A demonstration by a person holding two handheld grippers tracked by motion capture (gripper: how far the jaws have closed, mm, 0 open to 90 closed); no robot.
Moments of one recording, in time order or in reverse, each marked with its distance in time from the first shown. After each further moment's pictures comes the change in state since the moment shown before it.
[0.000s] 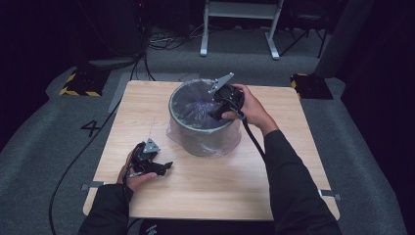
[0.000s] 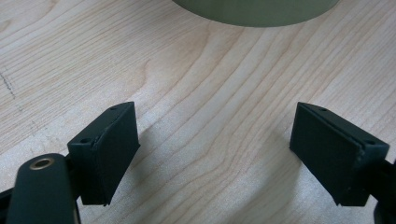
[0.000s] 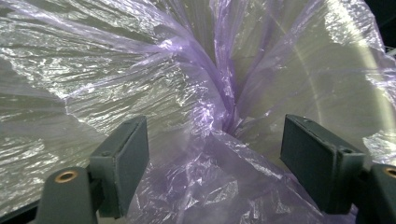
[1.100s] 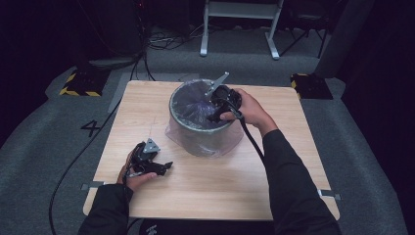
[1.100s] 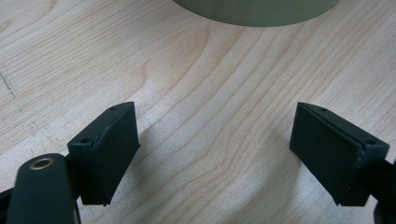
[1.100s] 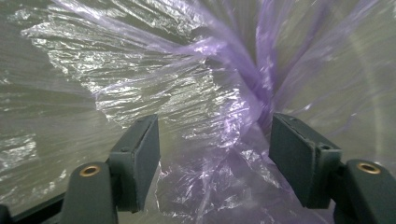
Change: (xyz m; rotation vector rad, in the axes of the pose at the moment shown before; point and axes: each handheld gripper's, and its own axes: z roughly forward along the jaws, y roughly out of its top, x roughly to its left) left arm 0.000 0.000 0.000 0.000 0.000 0.000; right arm 0.005 0.007 0.003 0.085 0.130 0.008
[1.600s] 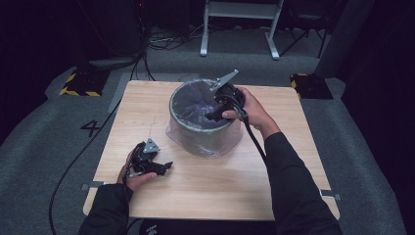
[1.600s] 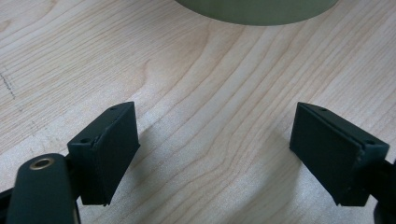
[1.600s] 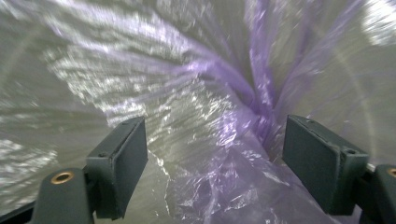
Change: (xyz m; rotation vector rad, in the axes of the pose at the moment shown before) left arm 0.000 0.000 0.000 0.000 0.000 0.000; right arm -0.004 -0.008 -0.010 -0.147 0.026 0.095
